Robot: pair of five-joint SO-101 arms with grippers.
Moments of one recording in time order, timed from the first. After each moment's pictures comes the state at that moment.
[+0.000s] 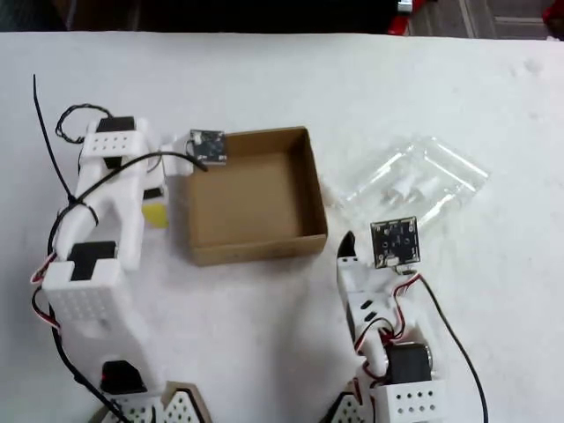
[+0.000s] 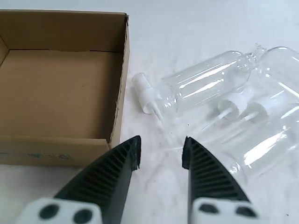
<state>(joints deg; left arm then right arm) -11.4 26.5 -4.2 72.1 -79.0 -9.2 -103.0 96.4 45.9 4.5</state>
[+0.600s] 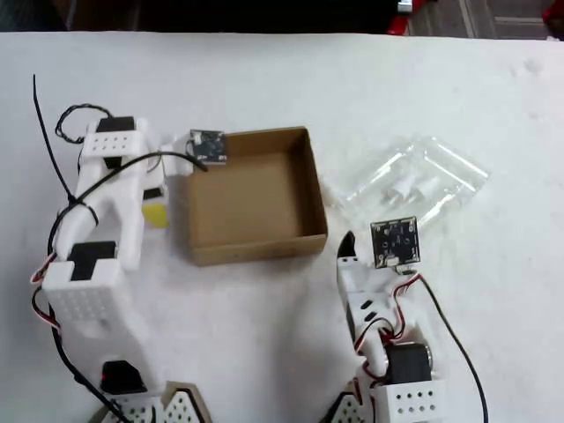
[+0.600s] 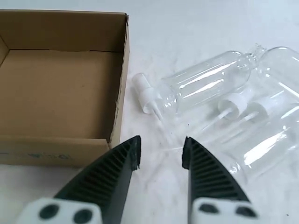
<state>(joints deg) -11.4 26.5 -4.2 72.1 -79.0 -9.2 -103.0 96.4 45.9 4.5</state>
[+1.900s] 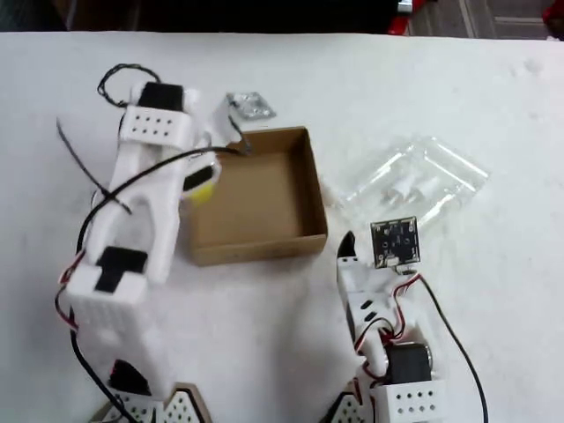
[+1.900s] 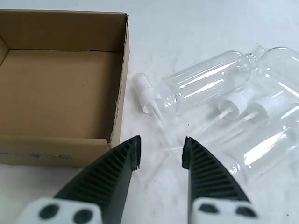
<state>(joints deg) 3.1 20.7 -23.5 101.2 -43.0 -9.2 -103.0 96.4 45.9 4.5</state>
